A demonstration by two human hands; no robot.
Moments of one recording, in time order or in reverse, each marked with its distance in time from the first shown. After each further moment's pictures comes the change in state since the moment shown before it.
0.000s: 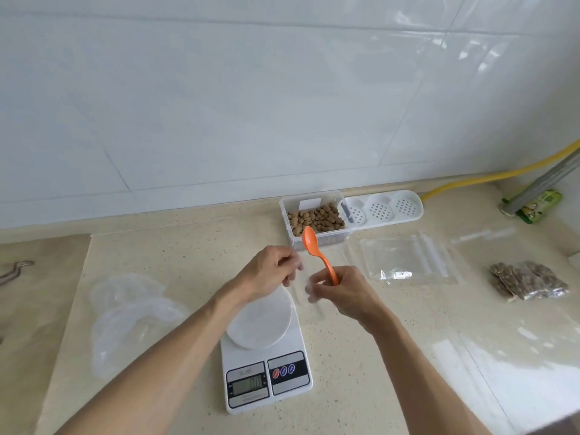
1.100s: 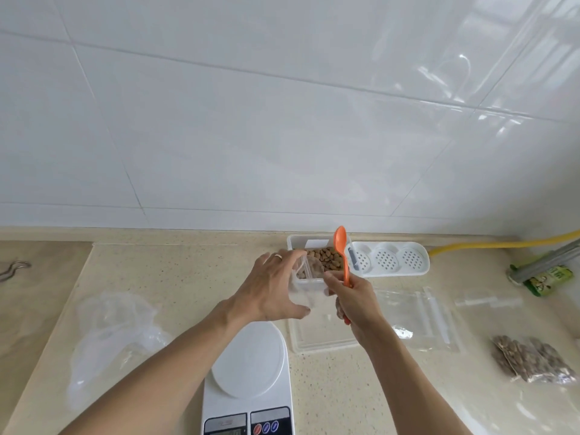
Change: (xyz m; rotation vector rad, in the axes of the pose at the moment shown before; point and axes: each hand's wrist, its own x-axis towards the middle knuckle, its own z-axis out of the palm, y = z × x) left_hand 0.035 0.009 -0.022 0.516 0.199 0.224; right_hand 0.062 -0.036 -0.022 0.202 0.227 0.054
